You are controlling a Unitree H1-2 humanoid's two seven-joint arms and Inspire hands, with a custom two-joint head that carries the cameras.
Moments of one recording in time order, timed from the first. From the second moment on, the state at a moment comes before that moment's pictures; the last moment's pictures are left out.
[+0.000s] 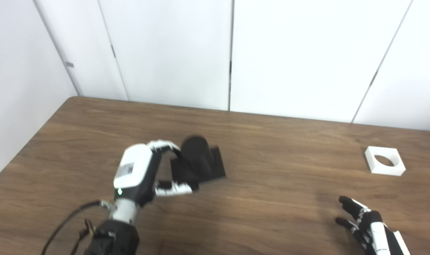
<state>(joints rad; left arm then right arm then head) 0.07 0.31 -0.23 -0.44 0.82 0.24 0.02 0.32 -0.14 0.03 -0.40 0.07 0.15 0.03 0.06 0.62</state>
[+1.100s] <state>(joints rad) 0.22 0.17 -0.41 -0.28 1.03 0.02 0.07 0.32 -0.14 0.07 -0.45 0.05 0.21 0.00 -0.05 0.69</state>
